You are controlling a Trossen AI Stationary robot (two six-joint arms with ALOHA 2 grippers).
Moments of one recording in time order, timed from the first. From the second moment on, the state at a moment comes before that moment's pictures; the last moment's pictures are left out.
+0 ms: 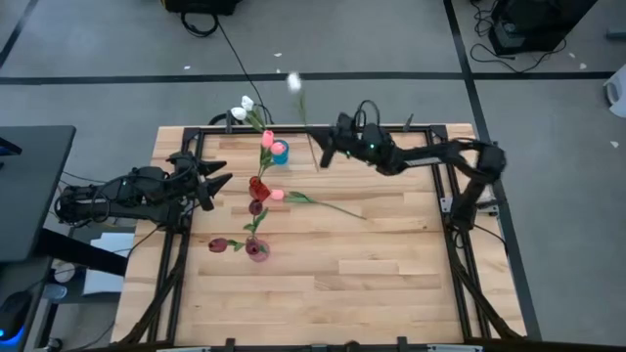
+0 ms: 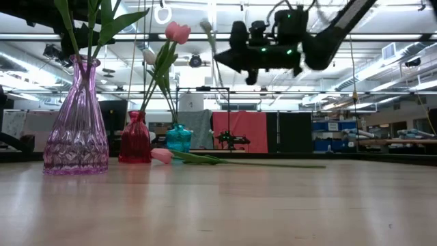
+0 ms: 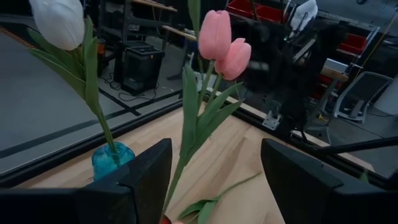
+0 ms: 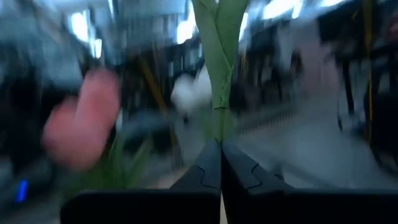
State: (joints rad) left arm -0.02 0.26 0.49 -0.33 -0.49 -0.37; right arm -0.42 1.76 0.93 1.00 -0.05 0.27
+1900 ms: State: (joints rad) left arm -0.02 0.27 0.62 -0.40 -0.54 -0.27; right arm -0.37 2.02 1.49 0.90 0.02 -0.06
